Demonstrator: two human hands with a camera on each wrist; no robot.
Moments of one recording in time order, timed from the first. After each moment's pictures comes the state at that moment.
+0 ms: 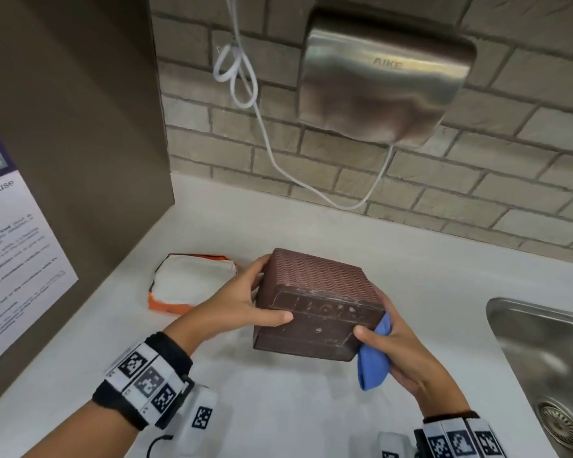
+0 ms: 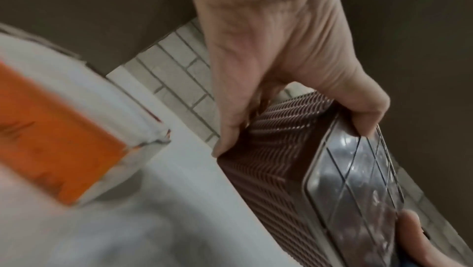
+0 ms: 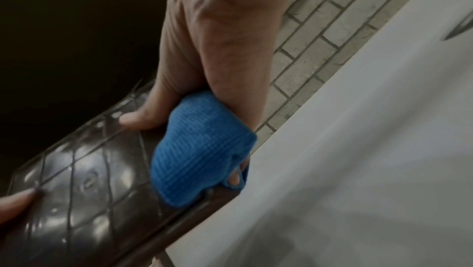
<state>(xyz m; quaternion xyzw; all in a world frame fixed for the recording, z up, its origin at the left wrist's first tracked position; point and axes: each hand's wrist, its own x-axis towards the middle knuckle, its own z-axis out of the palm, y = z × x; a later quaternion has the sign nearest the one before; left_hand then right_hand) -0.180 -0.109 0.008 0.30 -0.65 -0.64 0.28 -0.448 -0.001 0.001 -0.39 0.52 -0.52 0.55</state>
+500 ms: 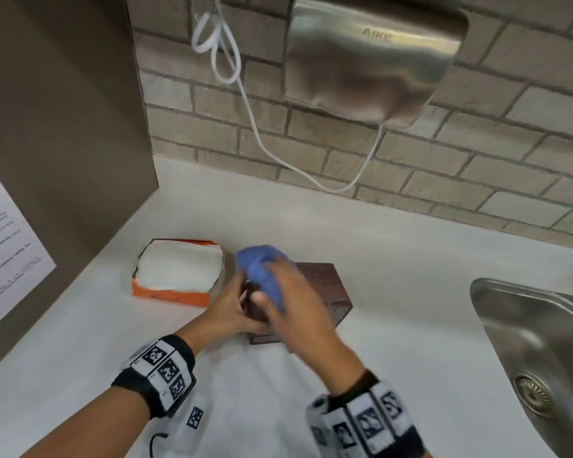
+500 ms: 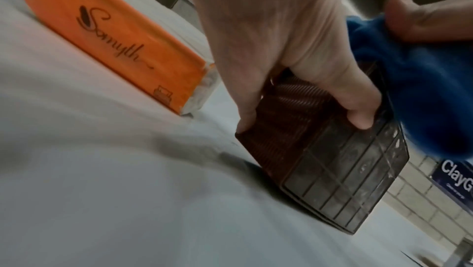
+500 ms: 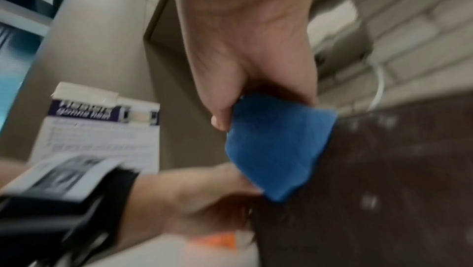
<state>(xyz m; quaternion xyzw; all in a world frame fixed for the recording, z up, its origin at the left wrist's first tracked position) -0.195 -0.104 -0.071 0.38 -0.66 -0.58 0.30 -0.333 -0.036 0.007 -0.71 0.63 -0.28 0.15</state>
